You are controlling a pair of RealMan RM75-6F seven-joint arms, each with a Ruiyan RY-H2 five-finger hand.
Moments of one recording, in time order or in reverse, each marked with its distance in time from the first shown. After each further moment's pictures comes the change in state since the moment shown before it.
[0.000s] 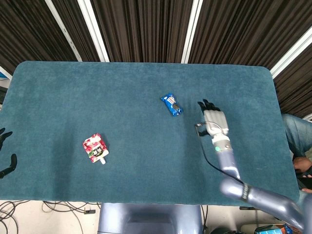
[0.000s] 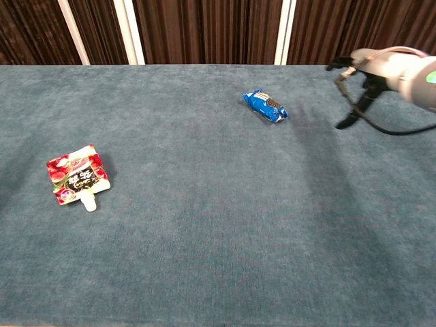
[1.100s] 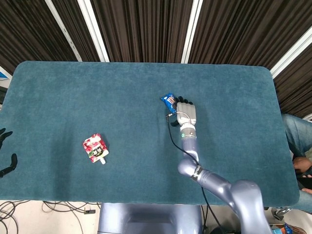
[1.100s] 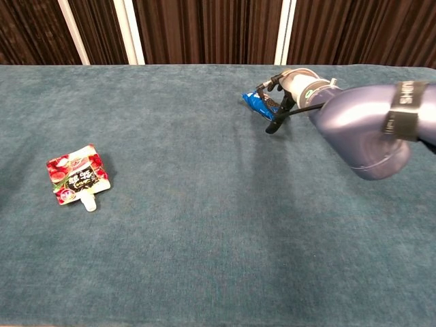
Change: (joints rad) left arm -0.008 0.027 -0.007 -0.033 -0.040 -0.046 -0.041; right arm 0.352 -0.460 0.107 0.722 0.149 -0.145 0.046
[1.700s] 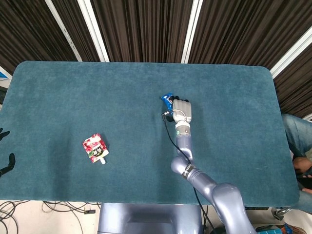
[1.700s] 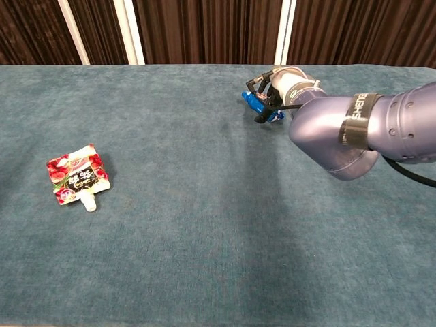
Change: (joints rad) left arm 0.003 0.006 -0.007 -0.006 -0.022 -0.003 0.002; right arm 0.103 -0.141 0.063 0.296 -0.099 -0.075 0.162
